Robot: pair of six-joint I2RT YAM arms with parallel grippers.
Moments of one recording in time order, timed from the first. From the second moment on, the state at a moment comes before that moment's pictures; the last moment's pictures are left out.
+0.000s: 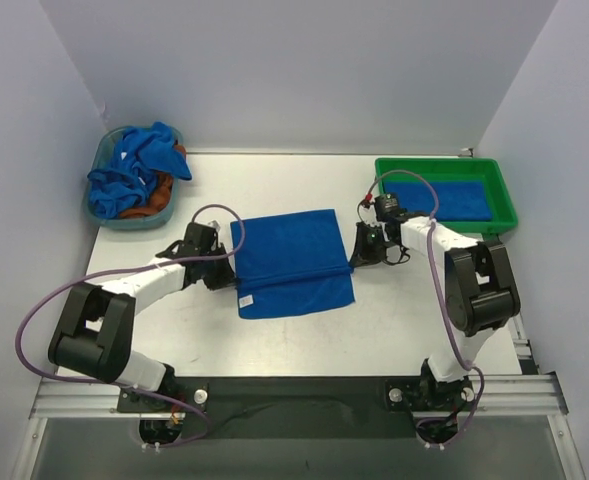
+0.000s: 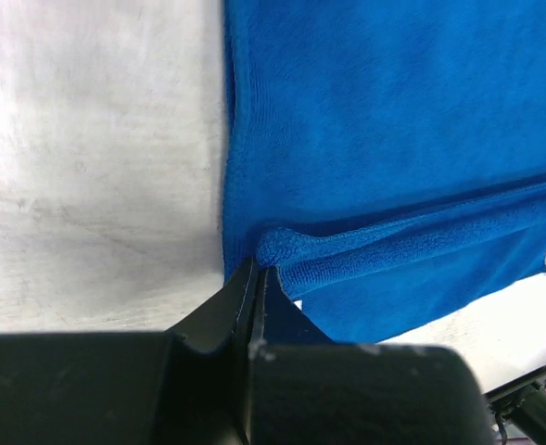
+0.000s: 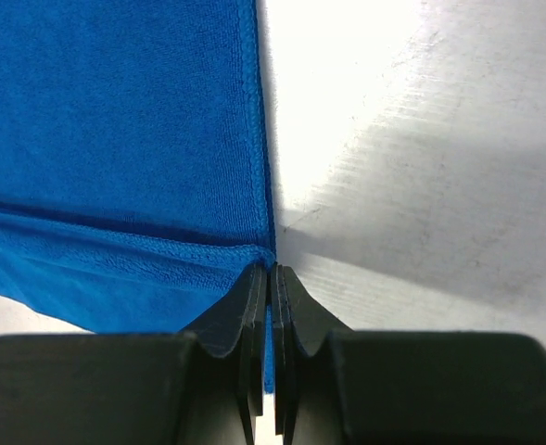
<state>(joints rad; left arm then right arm) -0.33 1.47 0.69 -0.22 0.18 -0.69 0.25 1.76 1.04 -0.45 -0.30 0.28</state>
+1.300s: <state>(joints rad) -0.41 1.38 0.63 -0.32 0.13 -0.68 0.28 1.69 0.93 -0.55 -0.32 0.31</state>
